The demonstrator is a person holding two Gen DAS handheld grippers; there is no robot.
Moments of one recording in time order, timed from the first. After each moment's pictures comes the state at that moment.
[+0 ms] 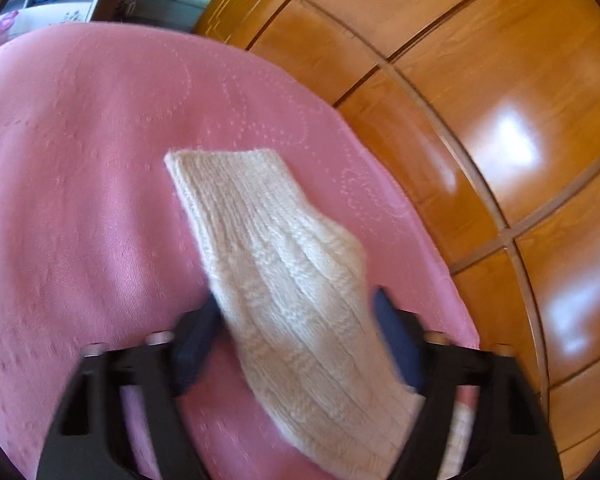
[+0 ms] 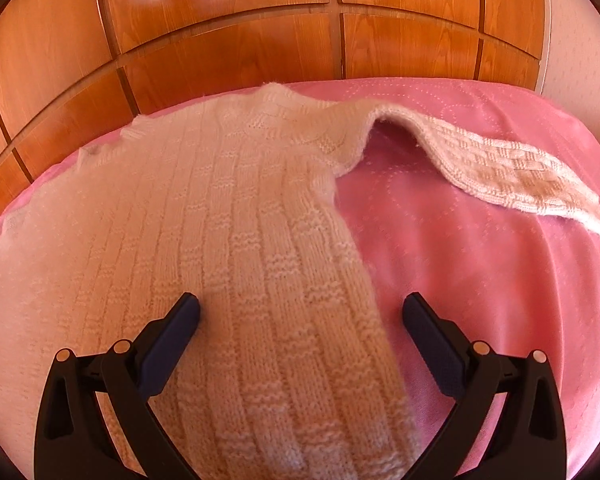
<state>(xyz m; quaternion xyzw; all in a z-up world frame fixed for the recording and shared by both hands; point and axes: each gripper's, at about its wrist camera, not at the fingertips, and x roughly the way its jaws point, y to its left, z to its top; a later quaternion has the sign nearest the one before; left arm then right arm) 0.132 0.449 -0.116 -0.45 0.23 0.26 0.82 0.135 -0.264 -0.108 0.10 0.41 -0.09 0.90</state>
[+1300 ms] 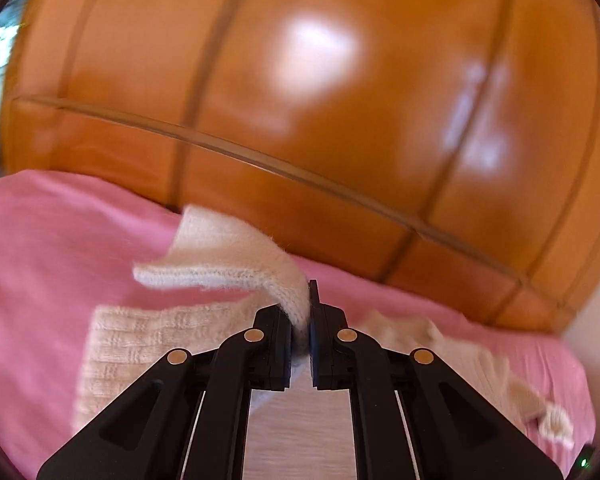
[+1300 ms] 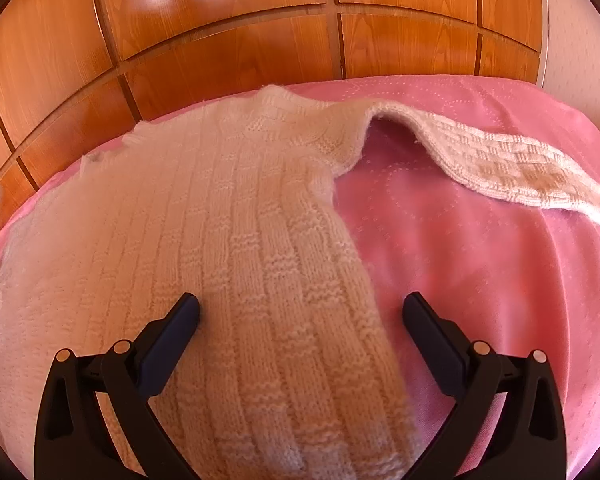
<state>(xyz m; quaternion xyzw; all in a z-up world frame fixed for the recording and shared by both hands) 0.242 0.136 -0.002 -0.17 0.24 -0.02 0.96 0.132 -0.268 -0.107 0.11 0.41 -0.08 0.90</state>
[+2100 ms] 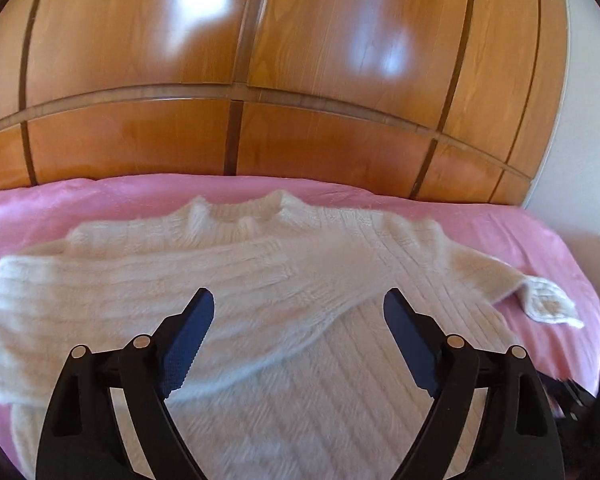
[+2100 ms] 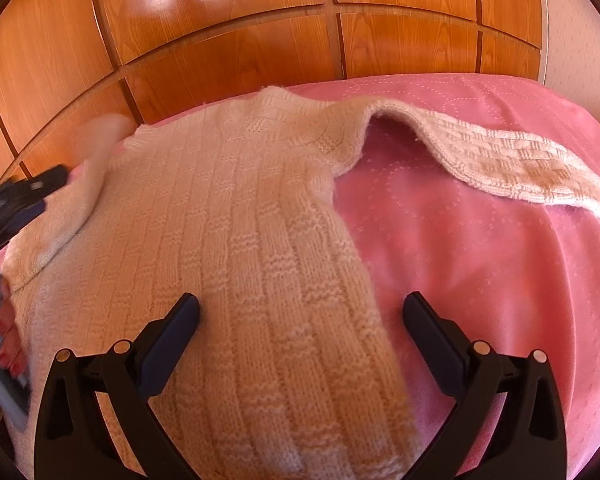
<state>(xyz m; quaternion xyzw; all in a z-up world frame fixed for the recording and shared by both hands) 0.218 -0.021 -0.062 -0.05 0.30 -0.16 0.94 0.131 -0.274 -0.108 0.12 0.41 -0.07 0.90</state>
